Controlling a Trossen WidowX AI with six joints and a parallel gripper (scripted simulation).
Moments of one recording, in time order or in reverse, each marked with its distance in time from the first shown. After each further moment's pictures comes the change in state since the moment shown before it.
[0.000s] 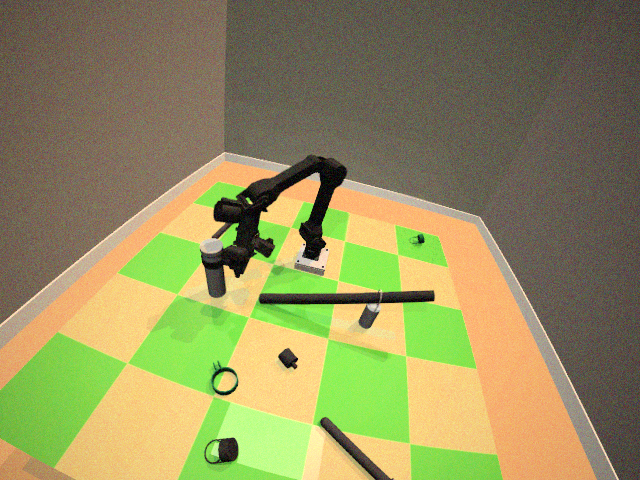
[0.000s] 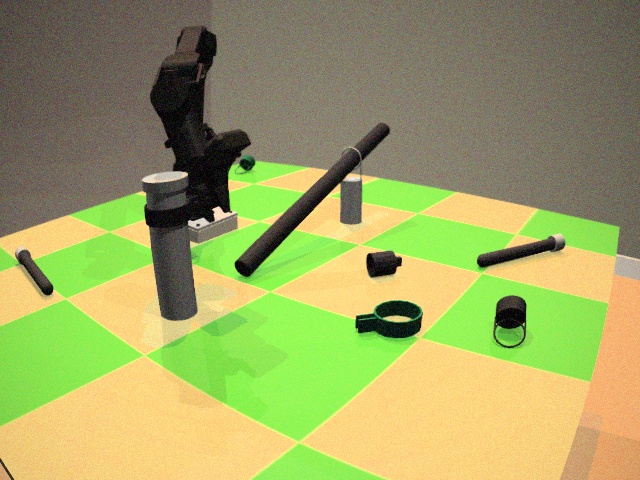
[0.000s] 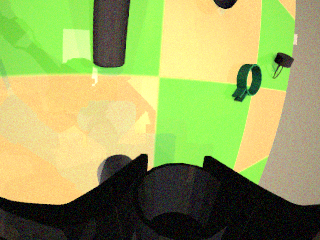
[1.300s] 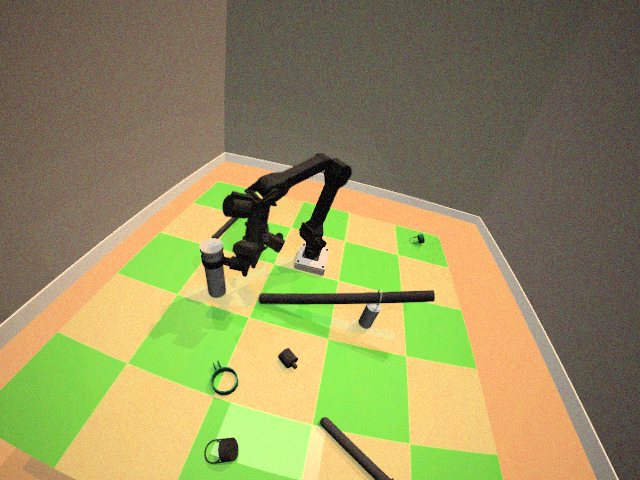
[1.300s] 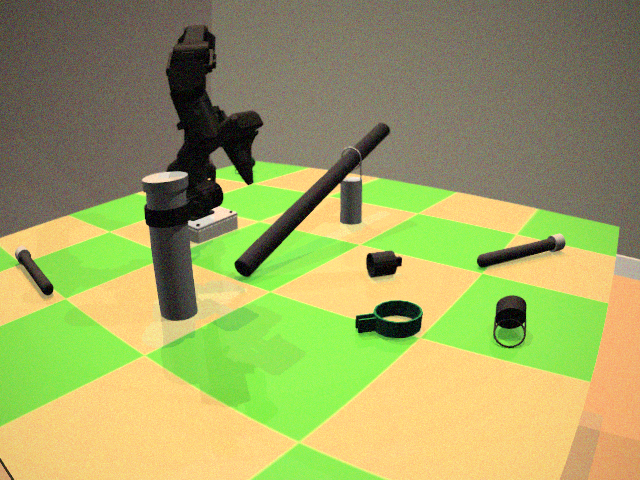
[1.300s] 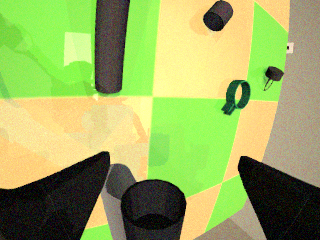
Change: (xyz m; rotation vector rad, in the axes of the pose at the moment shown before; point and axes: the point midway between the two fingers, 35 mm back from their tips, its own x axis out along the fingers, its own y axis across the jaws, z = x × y) arm -0.023 -0.011 0.029 -0.013 -0.019 0.002
